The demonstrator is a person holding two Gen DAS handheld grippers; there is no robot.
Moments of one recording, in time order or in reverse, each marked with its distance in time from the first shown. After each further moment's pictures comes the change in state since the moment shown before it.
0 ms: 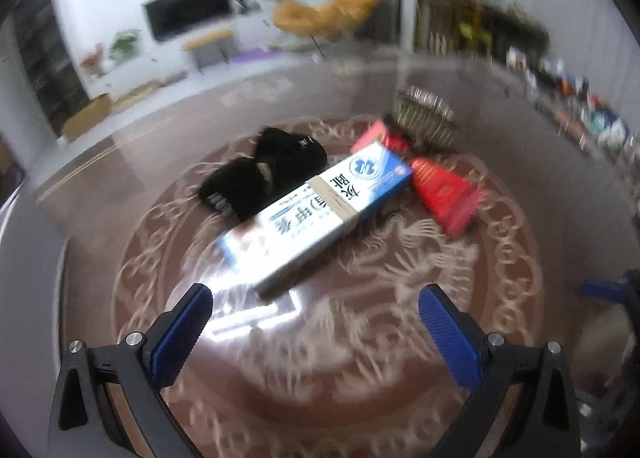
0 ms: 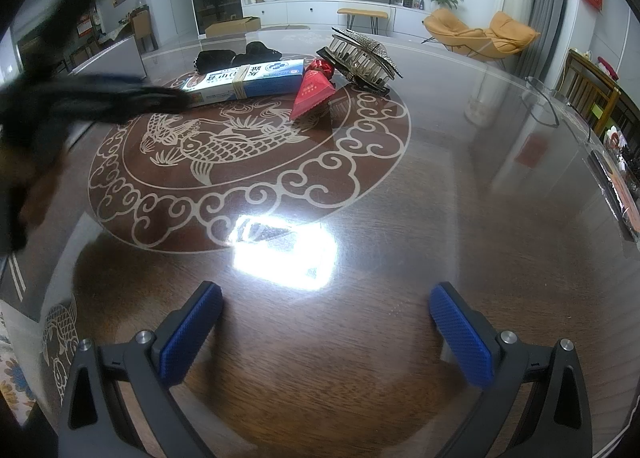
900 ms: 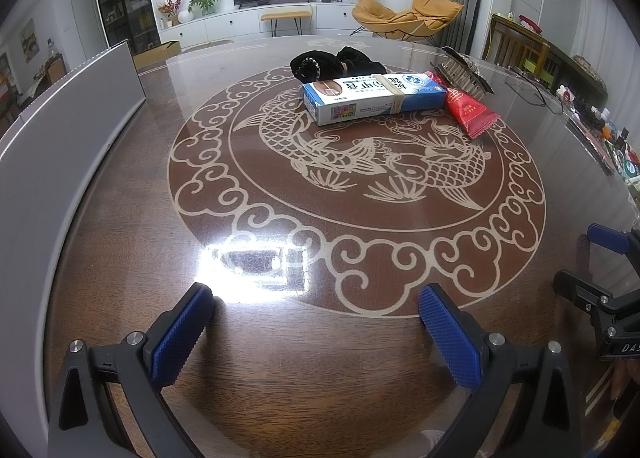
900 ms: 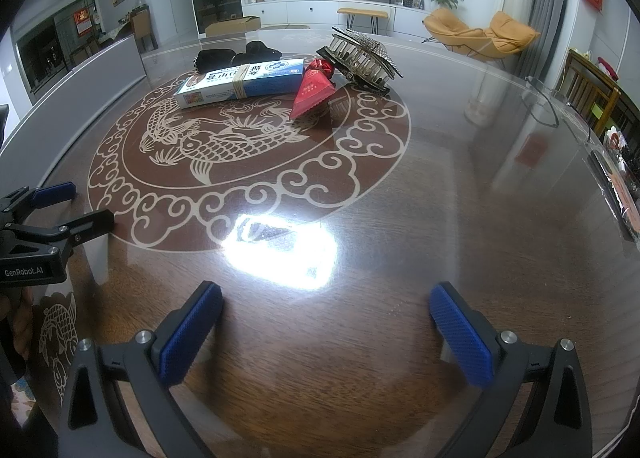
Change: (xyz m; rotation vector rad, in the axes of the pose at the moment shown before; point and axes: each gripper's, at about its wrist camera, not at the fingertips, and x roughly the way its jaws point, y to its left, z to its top) left arm -0.054 -0.005 -0.130 -0.303 -0.021 0.107; right arm 0.000 0.000 0.000 -0.002 0.002 -0.002
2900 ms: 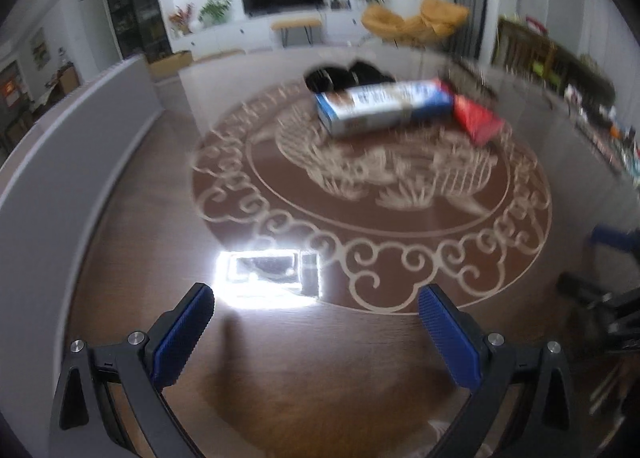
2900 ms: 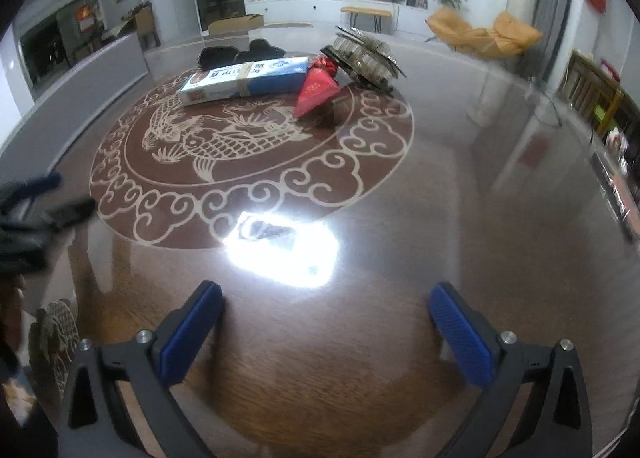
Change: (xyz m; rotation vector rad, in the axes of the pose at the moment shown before) left arm -0.003 -0.003 0.001 0.023 -0.007 0.055; right arm -0.006 -0.004 -0.003 -0.007 0.004 0.005
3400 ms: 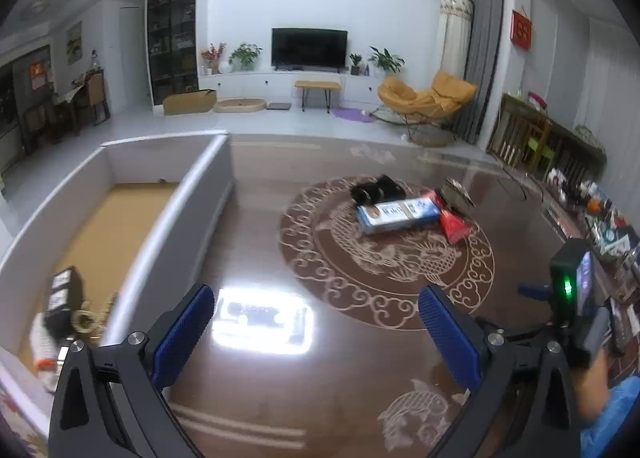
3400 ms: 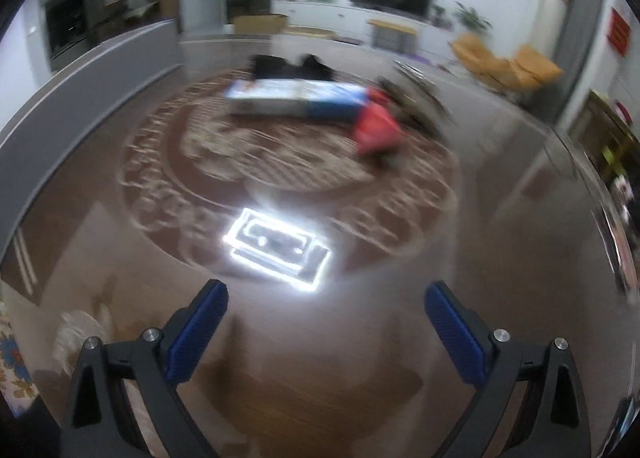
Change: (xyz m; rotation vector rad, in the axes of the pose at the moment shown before) left arm -0.151 0.066 0.003 -0.139 -0.236 -0.026; right arm 0.002 0.031 0.012 -0.115 -0.021 -0.017
